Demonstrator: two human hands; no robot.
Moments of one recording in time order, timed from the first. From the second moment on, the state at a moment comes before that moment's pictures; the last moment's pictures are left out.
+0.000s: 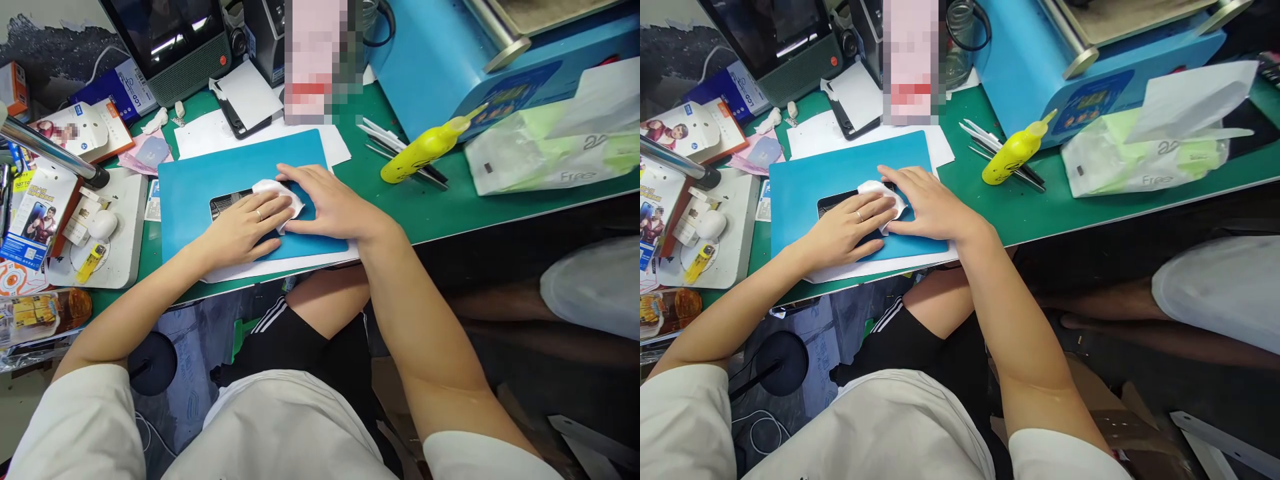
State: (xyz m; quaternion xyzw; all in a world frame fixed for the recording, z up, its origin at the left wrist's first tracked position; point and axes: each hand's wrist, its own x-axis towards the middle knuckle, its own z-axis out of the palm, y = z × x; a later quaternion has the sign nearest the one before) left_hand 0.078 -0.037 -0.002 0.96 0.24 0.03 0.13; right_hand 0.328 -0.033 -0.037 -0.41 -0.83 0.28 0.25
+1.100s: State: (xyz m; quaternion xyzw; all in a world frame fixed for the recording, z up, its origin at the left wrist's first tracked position) left_hand 0.013 -0.059 0.014 0.92 0.38 -0.03 0.09; right_hand 0.331 -0.033 -0.039 -0.43 -0.83 0.29 0.23
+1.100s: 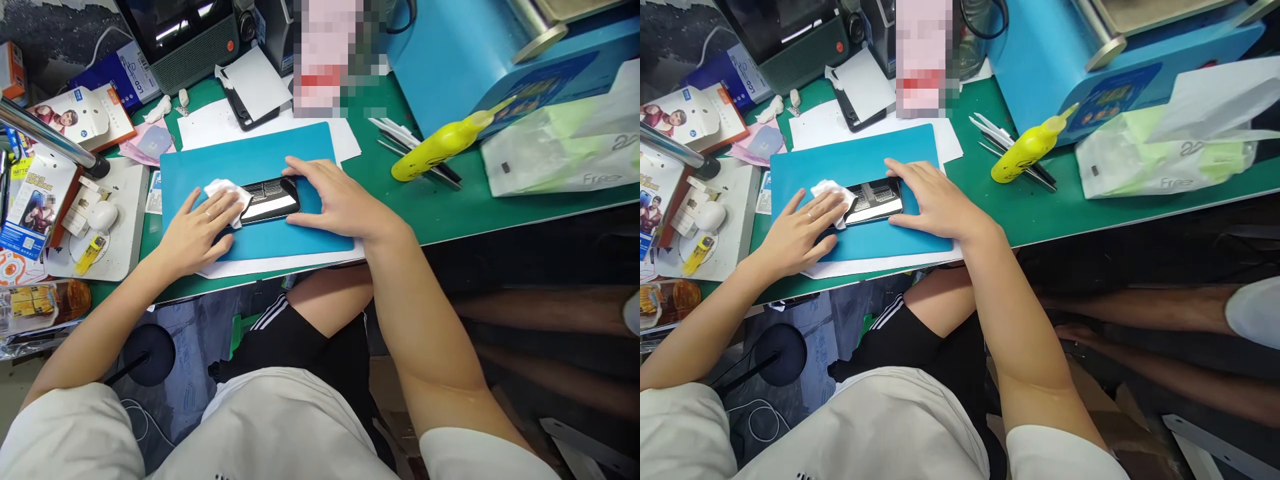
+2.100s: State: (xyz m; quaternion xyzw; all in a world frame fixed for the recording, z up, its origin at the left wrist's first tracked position) left_hand 0.104 -0.047 -0.017 0.94 0.32 0.03 0.09; right_hand 0.331 -0.032 -0.049 -0.42 -0.84 0.26 0.23
